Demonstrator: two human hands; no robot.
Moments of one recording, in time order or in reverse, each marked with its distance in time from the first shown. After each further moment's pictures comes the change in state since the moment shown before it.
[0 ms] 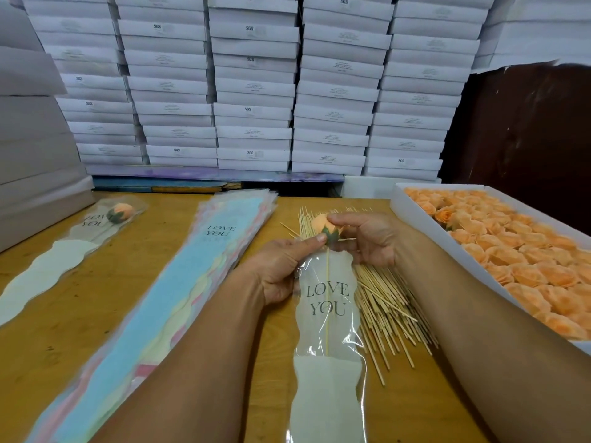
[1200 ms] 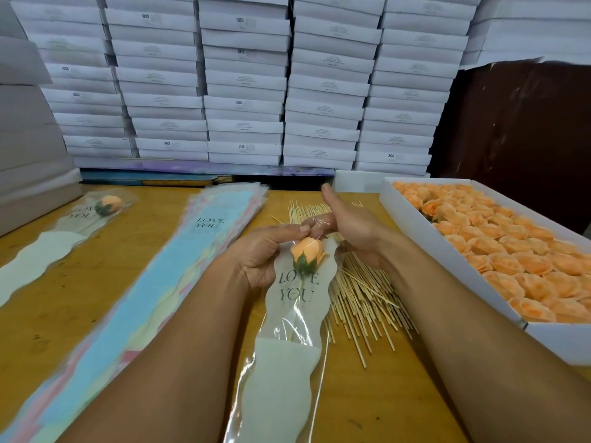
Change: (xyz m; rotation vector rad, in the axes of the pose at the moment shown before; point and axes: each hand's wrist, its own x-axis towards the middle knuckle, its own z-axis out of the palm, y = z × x) left_hand -0.002 0.004 -0.005 -0.173 -0.173 0.002; right_hand -0.032 0.001 0.031 -0.369 0.175 -0.173
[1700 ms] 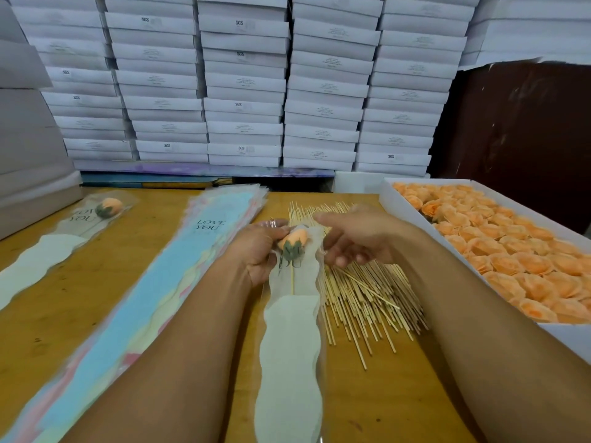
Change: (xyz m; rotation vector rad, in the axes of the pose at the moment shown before) left_hand 0.006 0.003 0.003 0.018 0.391 0.173; right_hand -0.015 -0.012 -0.015 -0.192 -0.027 0.157
